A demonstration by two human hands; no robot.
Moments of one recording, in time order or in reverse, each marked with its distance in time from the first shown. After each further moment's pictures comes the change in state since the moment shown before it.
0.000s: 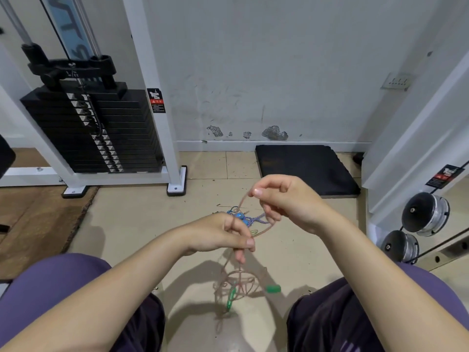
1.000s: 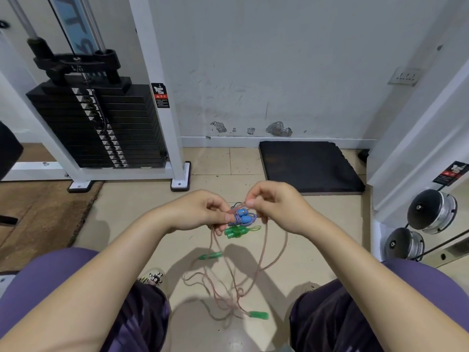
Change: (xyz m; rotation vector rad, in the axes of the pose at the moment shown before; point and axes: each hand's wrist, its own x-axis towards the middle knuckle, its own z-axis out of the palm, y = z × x) left_hand -0.018 0.001 -0.039 0.143 0.232 -0.070; right_hand 0.005 0.017 0.023 -0.437 0.069 -0.070
